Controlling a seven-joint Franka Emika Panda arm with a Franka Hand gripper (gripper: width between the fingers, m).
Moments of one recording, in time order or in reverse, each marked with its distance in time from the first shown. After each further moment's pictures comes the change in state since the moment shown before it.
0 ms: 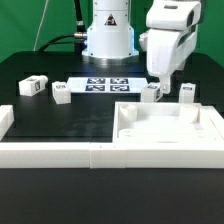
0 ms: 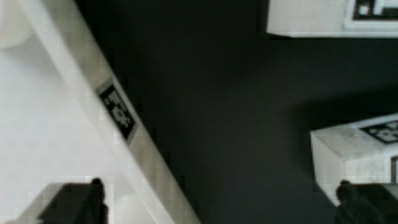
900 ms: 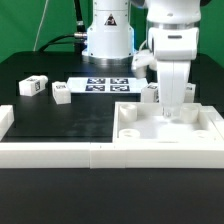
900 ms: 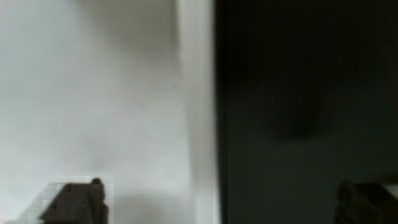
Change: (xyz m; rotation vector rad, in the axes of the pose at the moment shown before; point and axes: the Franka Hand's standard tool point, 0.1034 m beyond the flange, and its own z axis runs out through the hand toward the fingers) arm 0.005 0.022 0.026 0.009 0.016 -0.379
